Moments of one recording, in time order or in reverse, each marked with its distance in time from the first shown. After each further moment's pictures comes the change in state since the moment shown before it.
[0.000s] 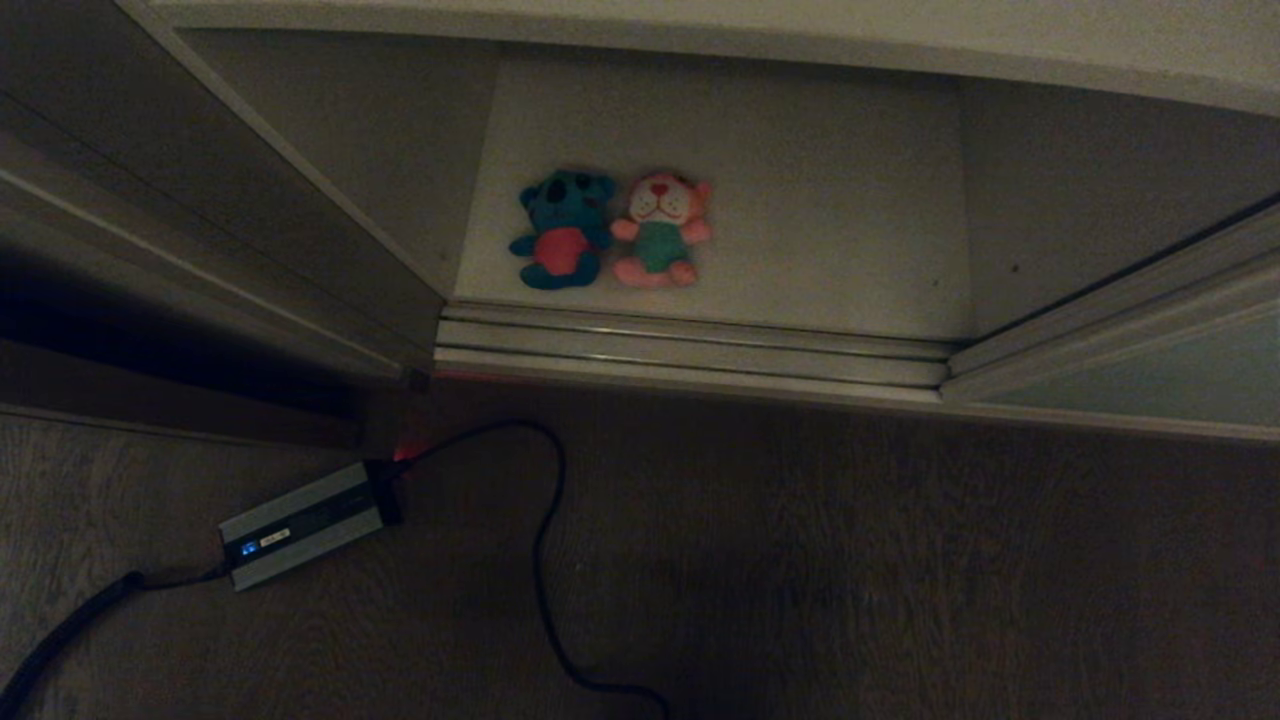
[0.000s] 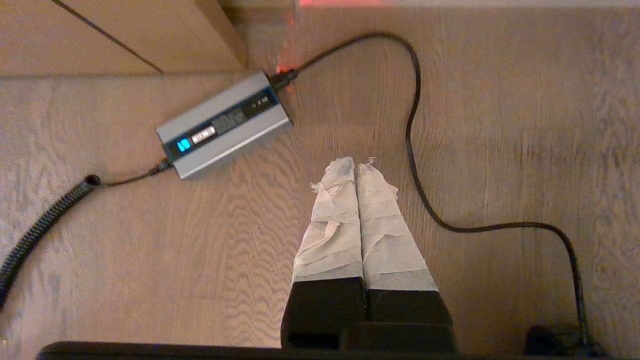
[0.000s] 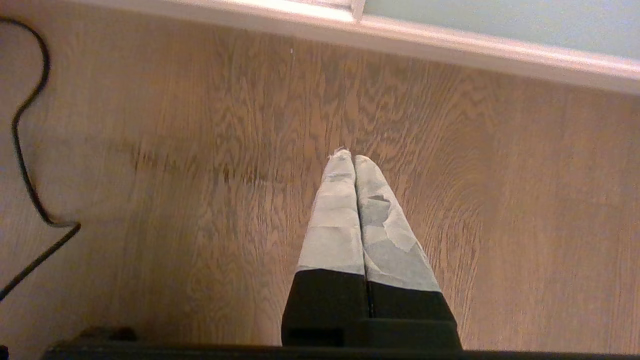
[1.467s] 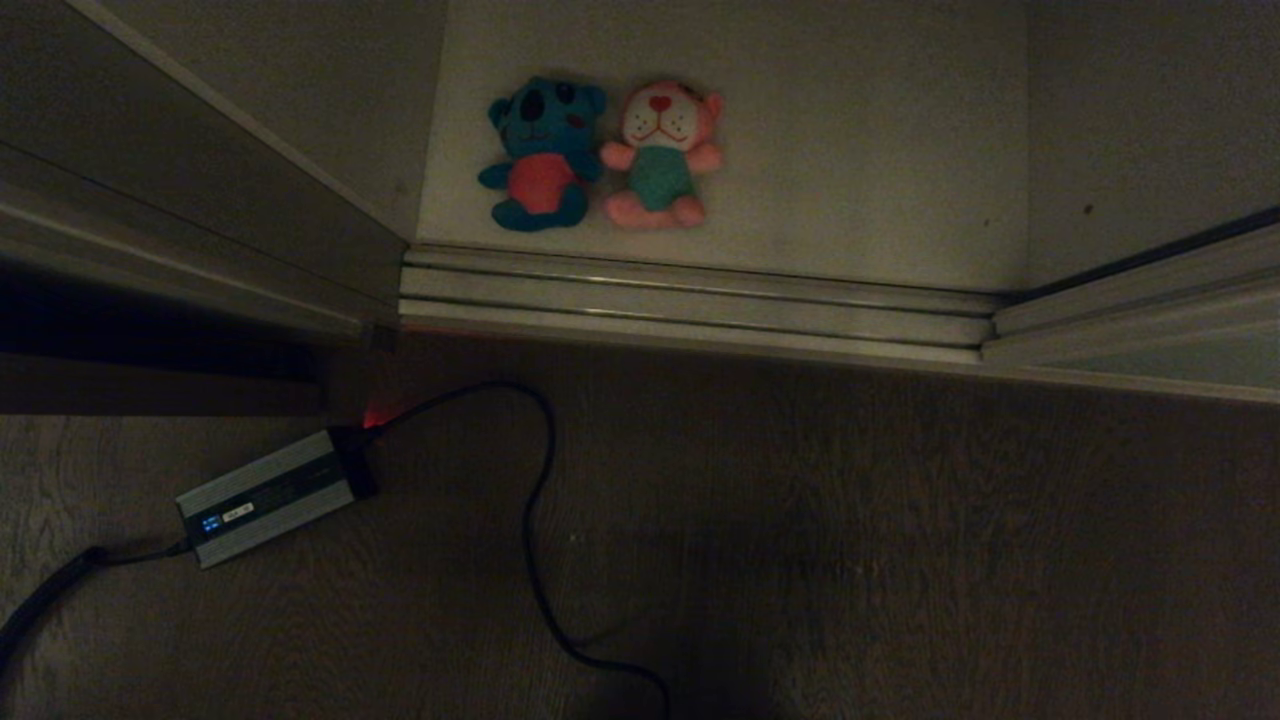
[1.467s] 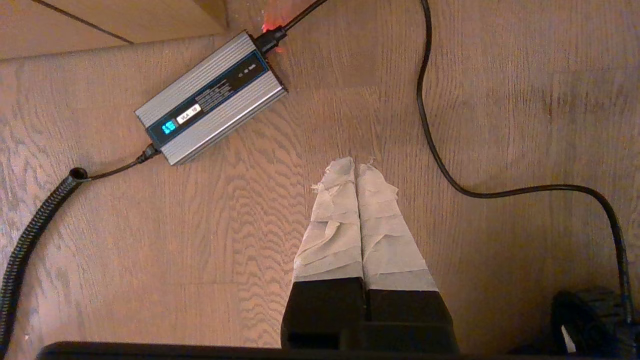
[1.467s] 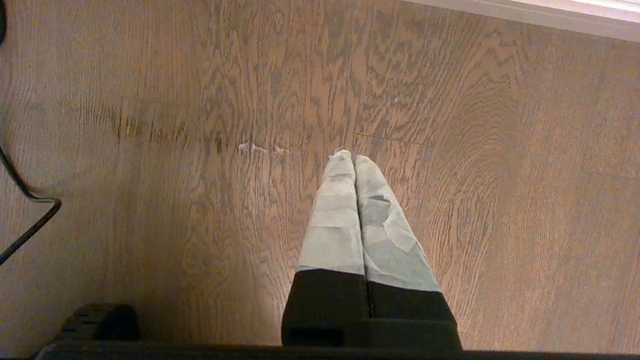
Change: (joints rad) left arm 0.000 0.003 0.000 0.000 -0.007 0.090; right arm 0.000 0.000 0.000 -0.001 0.001 0.000
